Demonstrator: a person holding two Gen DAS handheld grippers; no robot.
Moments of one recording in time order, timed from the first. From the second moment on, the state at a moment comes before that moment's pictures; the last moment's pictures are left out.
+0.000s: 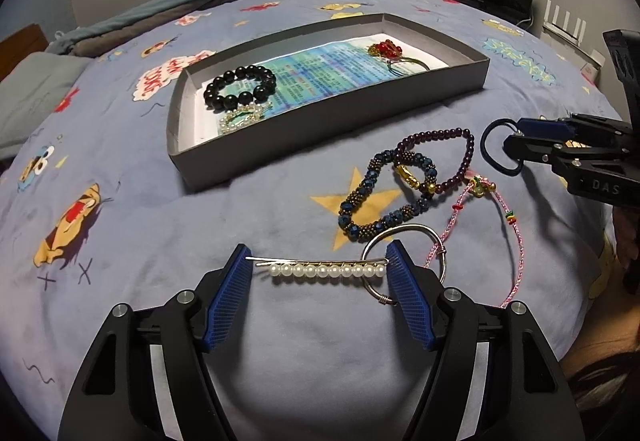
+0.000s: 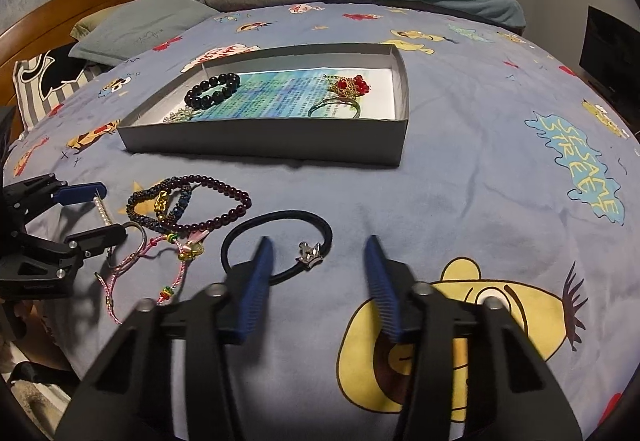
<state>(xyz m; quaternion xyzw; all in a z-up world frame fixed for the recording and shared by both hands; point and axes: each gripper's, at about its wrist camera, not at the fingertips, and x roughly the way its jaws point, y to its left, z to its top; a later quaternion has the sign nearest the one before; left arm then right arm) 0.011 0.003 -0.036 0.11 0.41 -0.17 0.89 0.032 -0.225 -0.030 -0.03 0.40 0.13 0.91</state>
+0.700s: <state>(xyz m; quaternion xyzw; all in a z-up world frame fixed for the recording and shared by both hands) 0.021 0.021 0.003 0.07 0.38 -0.17 0.91 0.037 -0.215 0.031 -0.06 0.32 0.14 0.94</state>
